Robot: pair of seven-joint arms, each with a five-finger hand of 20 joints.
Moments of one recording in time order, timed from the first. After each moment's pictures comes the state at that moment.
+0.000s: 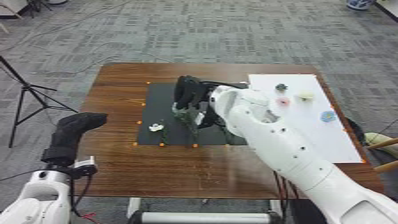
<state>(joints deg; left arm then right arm) 123.5 -46.8 -94.2 -112.6 54.5 18.9 14.8 -55.4 -72.6 44.7 -85.1 -113.3 -18.5 9.9</state>
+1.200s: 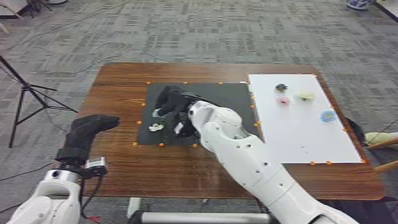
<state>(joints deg) 120.3 -48.1 -90.2 -111.1 54.6 16.3 15.3 -62.1 -85.3 49.2 -76.2 -123.6 -12.0 8.7</state>
